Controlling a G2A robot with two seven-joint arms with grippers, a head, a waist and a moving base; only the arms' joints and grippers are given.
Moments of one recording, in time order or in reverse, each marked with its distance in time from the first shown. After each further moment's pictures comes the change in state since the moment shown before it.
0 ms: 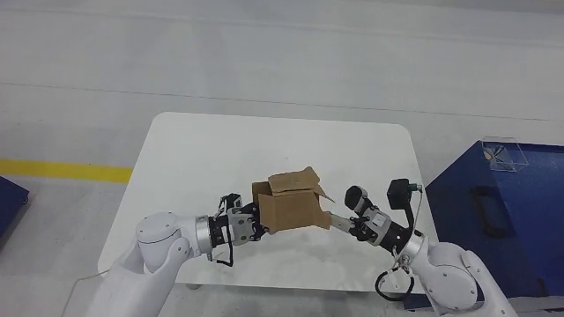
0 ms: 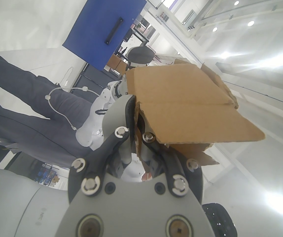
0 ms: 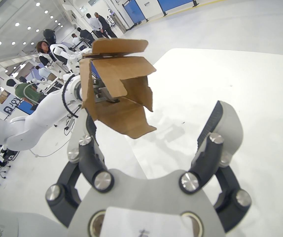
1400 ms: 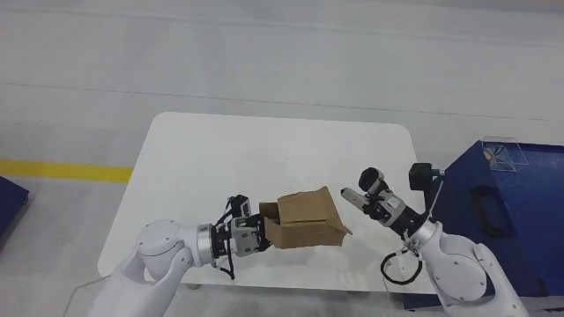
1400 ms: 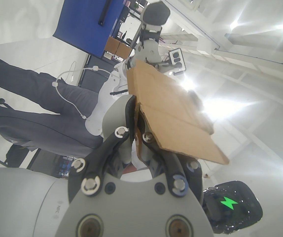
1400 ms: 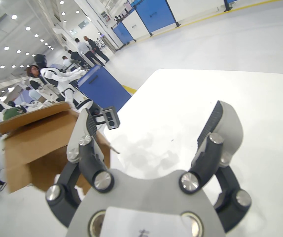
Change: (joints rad) left arm 0.035 0.027 0.035 -0.066 0.049 -0.138 -0.086; right arm 0.021 -0.007 0.055 -0.021 0.088 0.088 -0.025
